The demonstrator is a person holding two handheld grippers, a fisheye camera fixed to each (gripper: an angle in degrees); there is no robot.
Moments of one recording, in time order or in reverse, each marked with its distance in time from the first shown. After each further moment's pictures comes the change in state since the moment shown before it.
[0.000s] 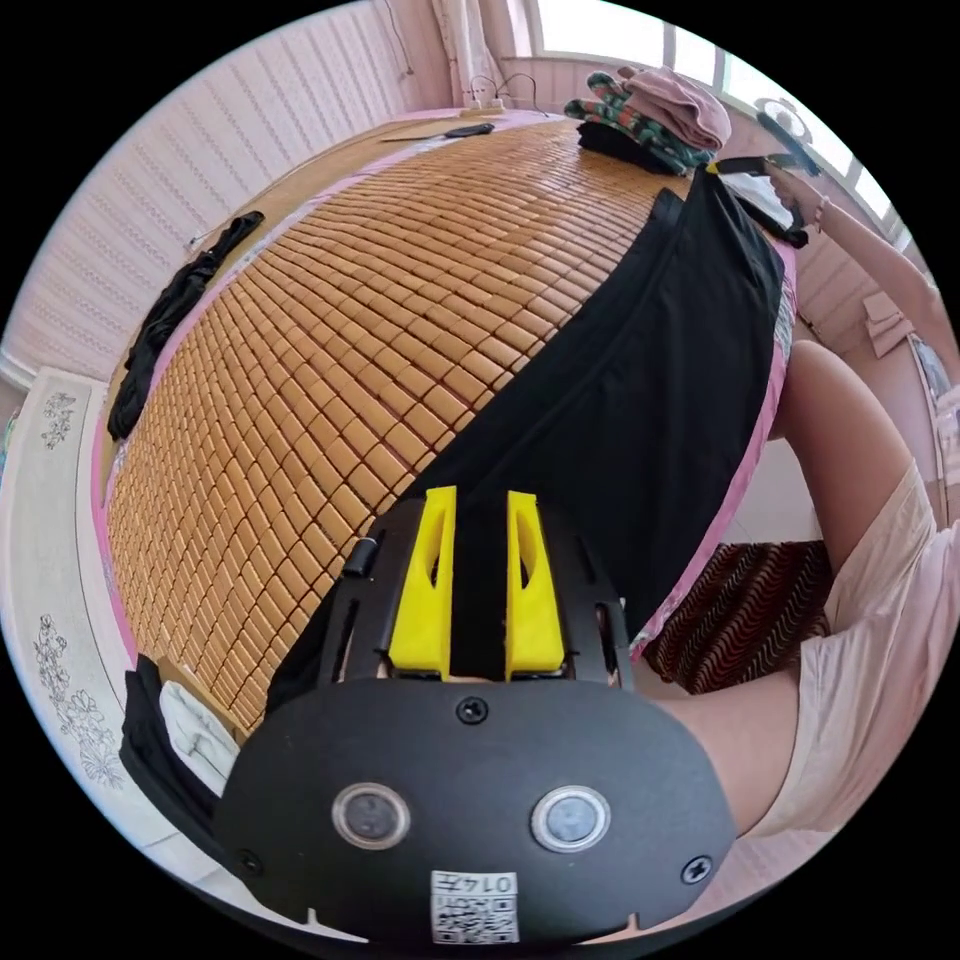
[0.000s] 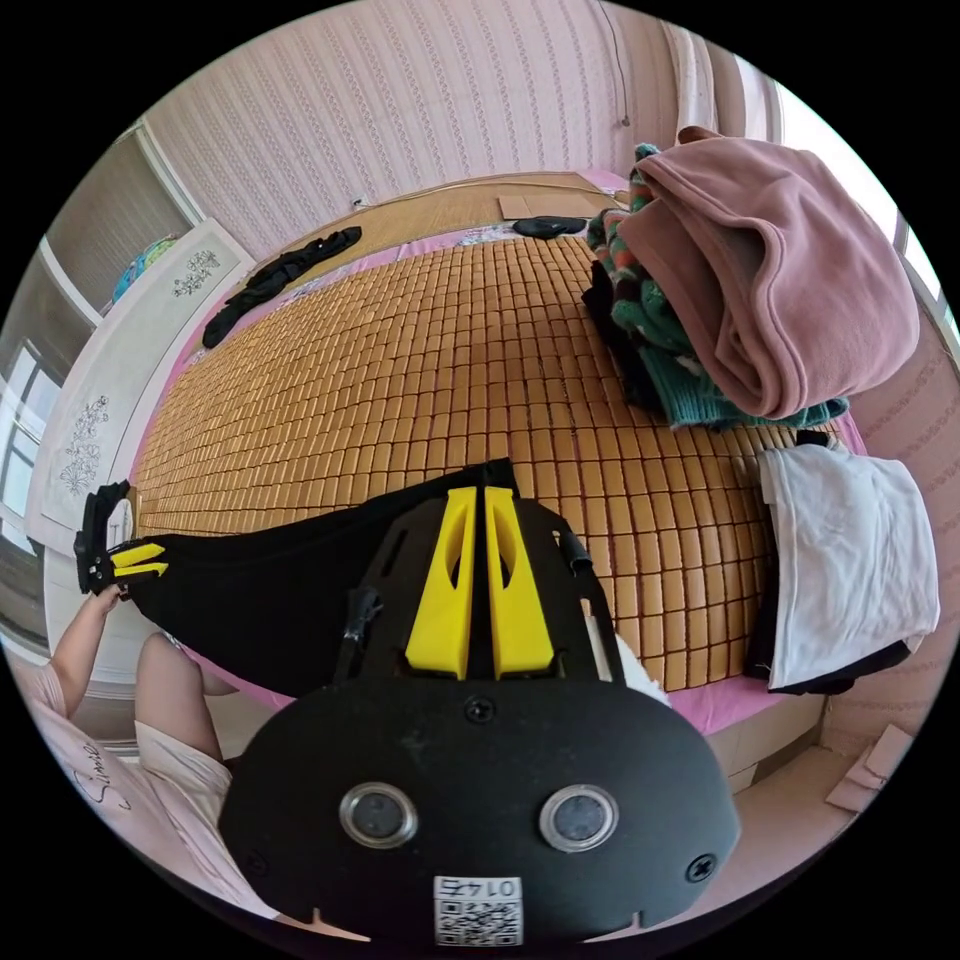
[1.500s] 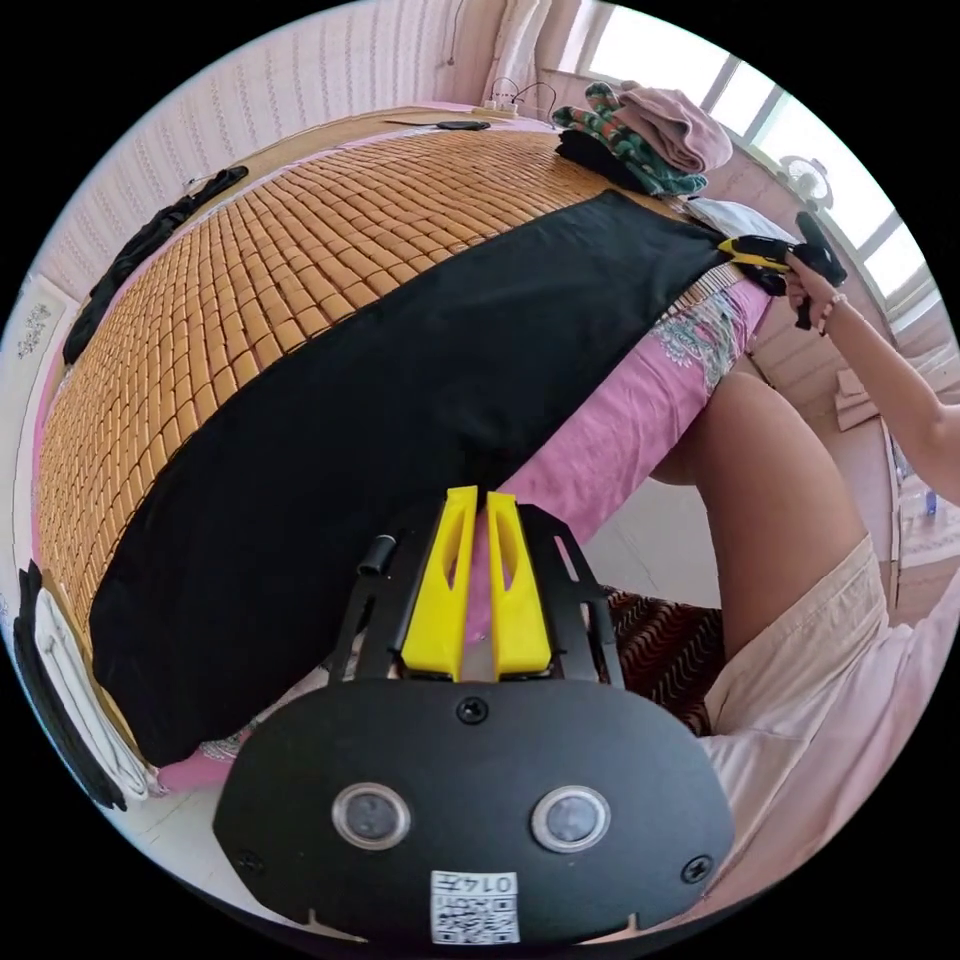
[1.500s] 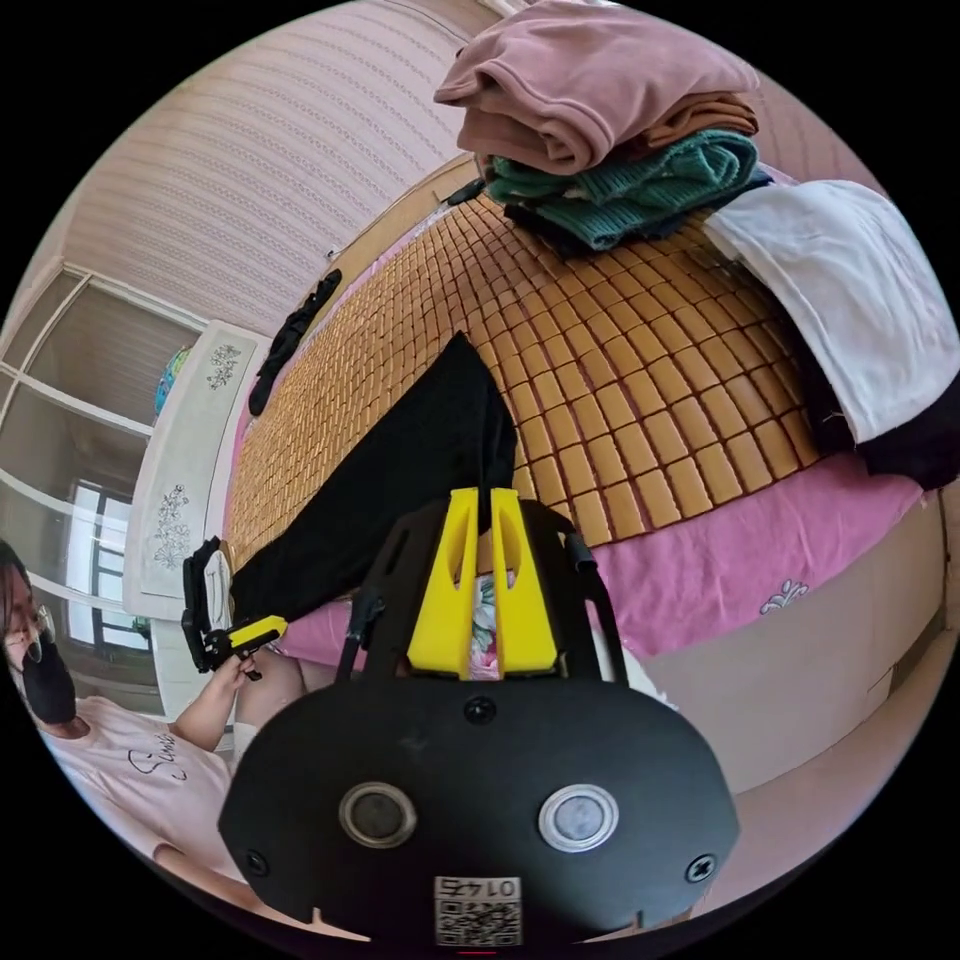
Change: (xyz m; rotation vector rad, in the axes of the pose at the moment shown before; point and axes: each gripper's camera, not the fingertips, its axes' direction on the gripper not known) left arm 0.091 0.082 0.036 0.081 0.192 -0.201; right arm 0.098 0.046 0.062 -0.029 -0.292 0.277
